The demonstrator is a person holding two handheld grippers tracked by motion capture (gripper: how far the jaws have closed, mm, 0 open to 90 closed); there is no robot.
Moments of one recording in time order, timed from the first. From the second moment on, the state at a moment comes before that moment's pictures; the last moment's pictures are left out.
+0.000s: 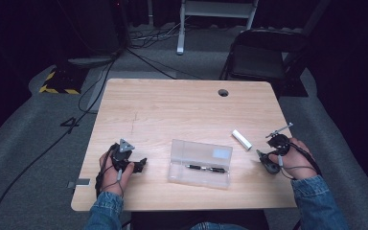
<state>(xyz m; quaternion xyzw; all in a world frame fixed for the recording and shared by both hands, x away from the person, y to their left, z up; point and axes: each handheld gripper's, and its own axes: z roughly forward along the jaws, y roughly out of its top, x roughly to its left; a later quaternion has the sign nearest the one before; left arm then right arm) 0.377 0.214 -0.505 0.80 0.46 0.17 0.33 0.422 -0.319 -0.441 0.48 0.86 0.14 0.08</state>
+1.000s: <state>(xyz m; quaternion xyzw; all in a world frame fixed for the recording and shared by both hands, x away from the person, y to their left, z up) 0.377 0.214 -0.505 0.80 0.46 0.18 0.33 0.405 -0.291 -0.394 0.42 0.86 0.24 0.15</state>
